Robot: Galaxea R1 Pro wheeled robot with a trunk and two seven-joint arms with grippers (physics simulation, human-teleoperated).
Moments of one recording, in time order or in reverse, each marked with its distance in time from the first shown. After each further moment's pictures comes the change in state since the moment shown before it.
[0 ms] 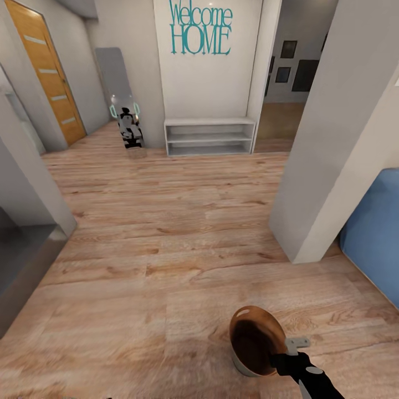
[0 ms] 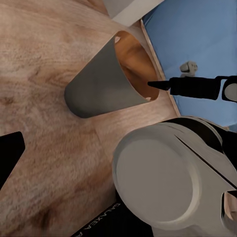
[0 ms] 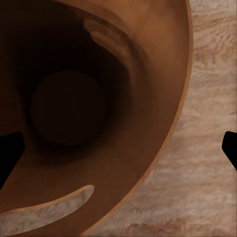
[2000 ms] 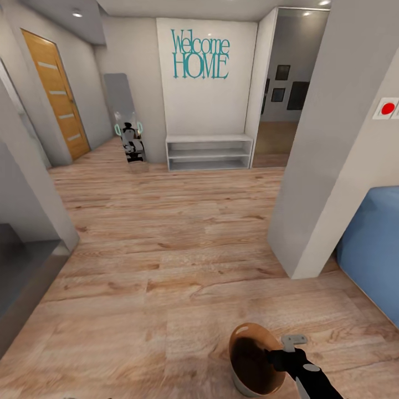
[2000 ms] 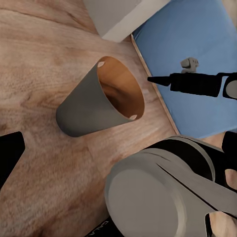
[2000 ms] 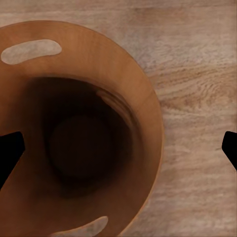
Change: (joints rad) left arm 0.000 0.000 0.000 0.001 -0.001 0.001 0.001; right arm 0.004 0.012 0.003 -0.034 0.000 0.002 0.002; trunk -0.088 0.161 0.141
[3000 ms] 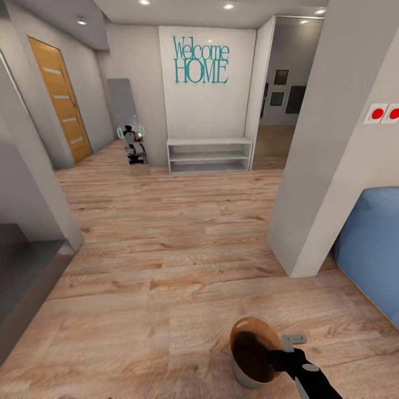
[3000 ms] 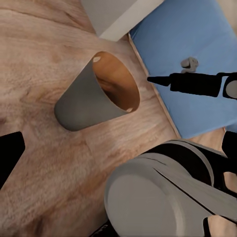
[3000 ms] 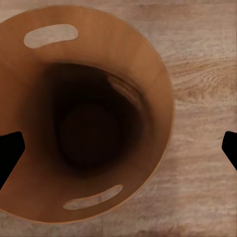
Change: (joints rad) left arm 0.000 0.000 0.000 0.000 0.000 -0.001 0.000; right arm 0.000 0.004 0.001 0.000 0.000 0.001 0.000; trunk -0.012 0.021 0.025
